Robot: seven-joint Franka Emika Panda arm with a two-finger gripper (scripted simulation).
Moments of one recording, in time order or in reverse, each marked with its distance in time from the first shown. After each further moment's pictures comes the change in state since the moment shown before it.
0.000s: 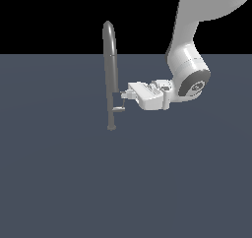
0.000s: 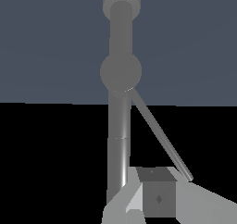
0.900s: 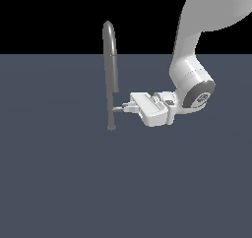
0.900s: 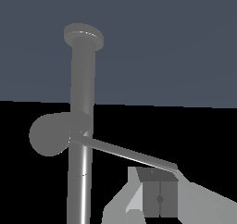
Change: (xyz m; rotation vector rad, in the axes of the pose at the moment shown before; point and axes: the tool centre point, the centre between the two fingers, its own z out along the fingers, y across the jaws) arm 0.033 0.037 0.000 -0.010 -0.005 -0.015
